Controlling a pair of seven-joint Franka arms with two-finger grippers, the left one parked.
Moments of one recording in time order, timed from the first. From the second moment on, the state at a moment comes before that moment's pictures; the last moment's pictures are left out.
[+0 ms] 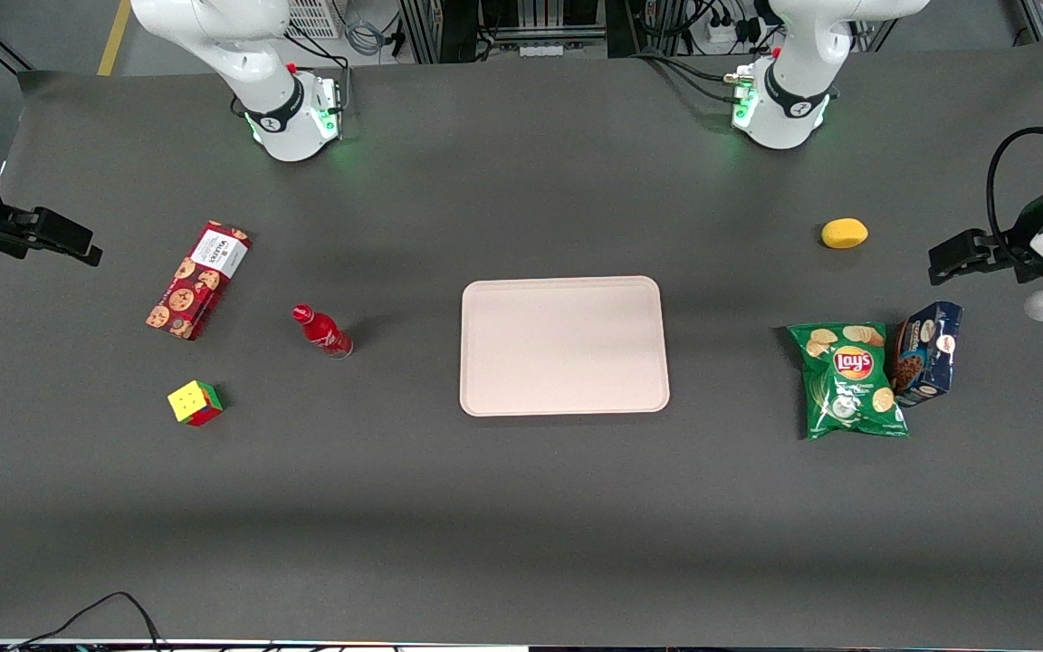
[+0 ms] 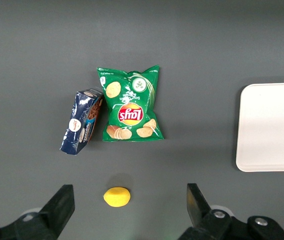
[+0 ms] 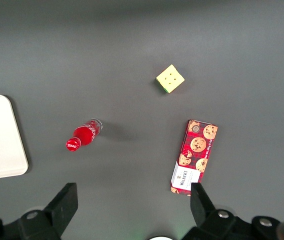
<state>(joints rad) -0.08 -0.03 0.05 -1.60 -0.01 1.51 0.12</state>
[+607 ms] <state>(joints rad) -0.03 -0.02 0.07 -1.59 0.00 1.45 0.10</state>
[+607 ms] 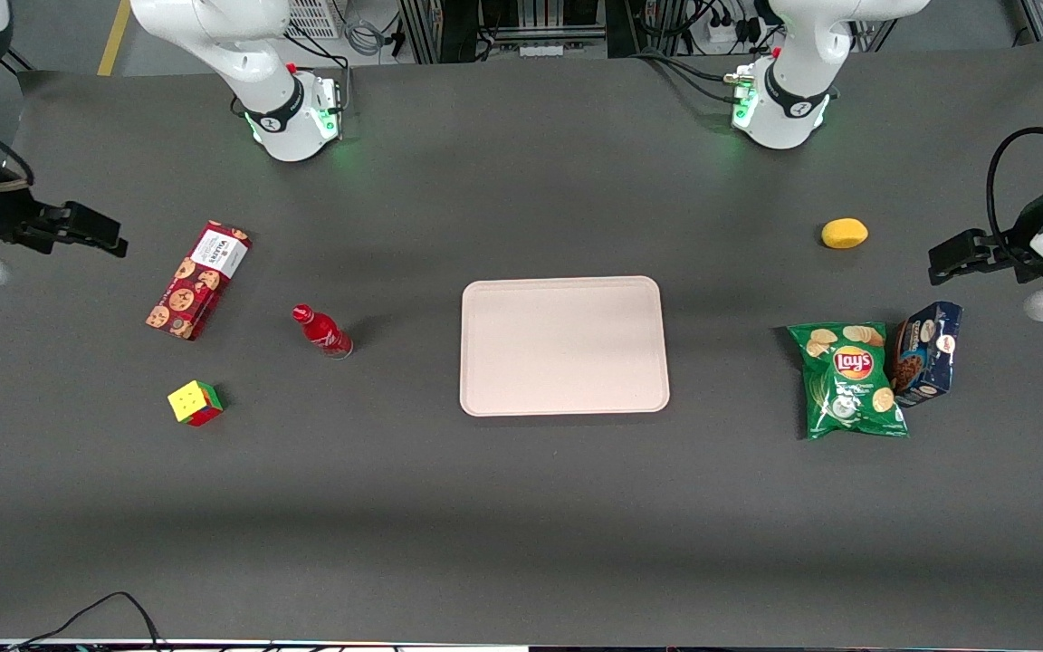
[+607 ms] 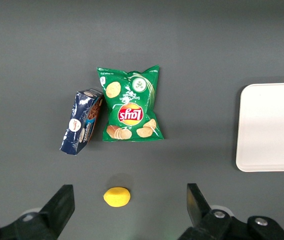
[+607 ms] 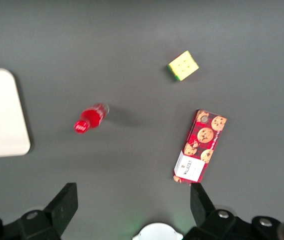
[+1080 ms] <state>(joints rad) 0.16 -0.03 0.07 -1.58 0.00 1.43 0.11</state>
